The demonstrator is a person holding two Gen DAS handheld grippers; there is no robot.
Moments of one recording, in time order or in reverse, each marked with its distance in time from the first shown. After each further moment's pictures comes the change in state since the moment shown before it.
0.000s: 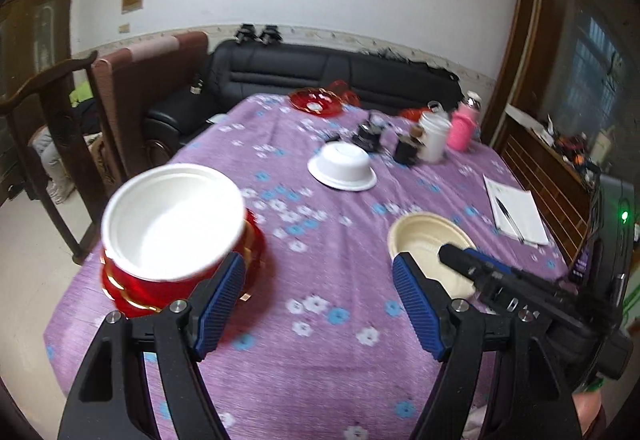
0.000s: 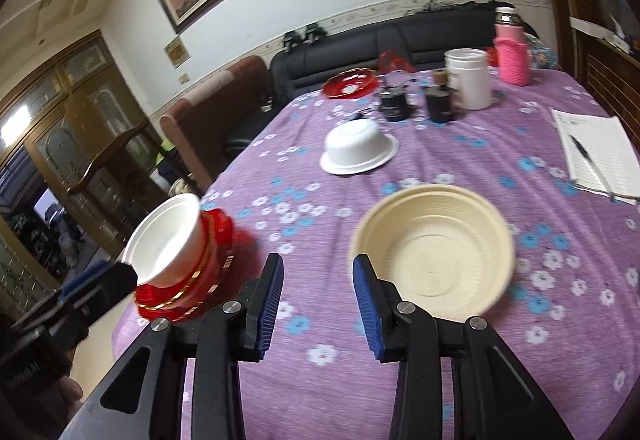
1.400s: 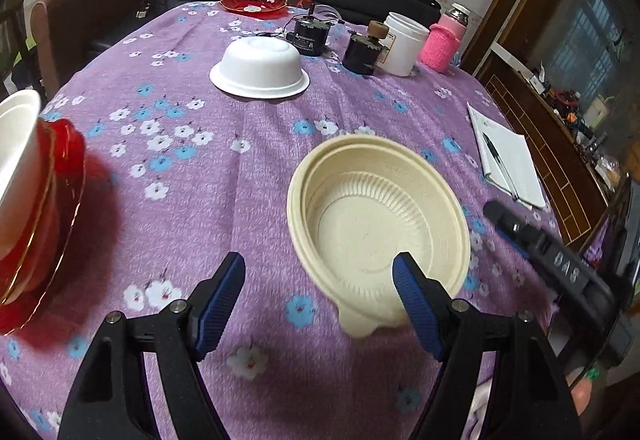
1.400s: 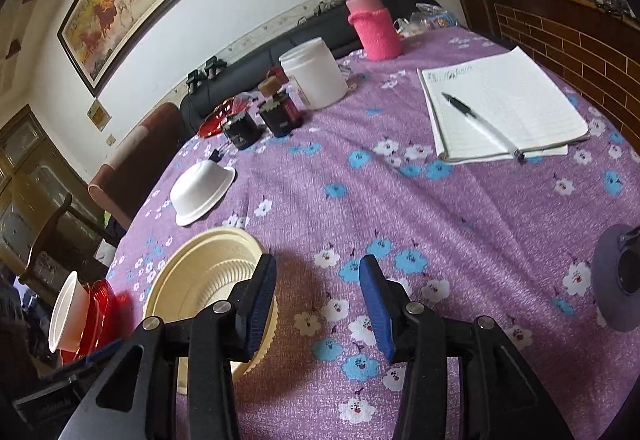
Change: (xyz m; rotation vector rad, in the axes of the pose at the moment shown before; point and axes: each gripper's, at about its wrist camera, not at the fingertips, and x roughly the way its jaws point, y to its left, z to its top) left arm 0.144 -0.078 -0.015 -0.027 0.293 -0.133; right arm 0.017 -0.163 0.005 0.246 -0.043 -0.153
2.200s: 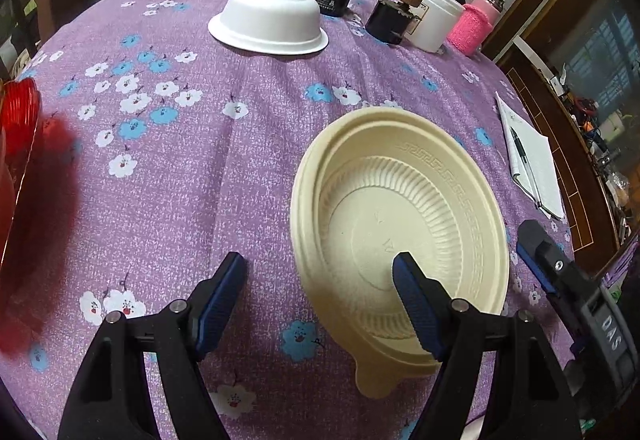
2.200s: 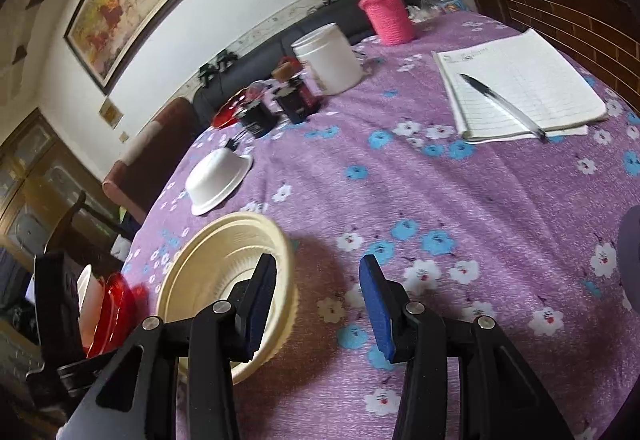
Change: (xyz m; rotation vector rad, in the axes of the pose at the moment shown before) left arm 0.051 0.011 0.008 -0.083 0.117 -0.009; right arm 0.003 0.012 -0.008 -0.007 0.025 0.075
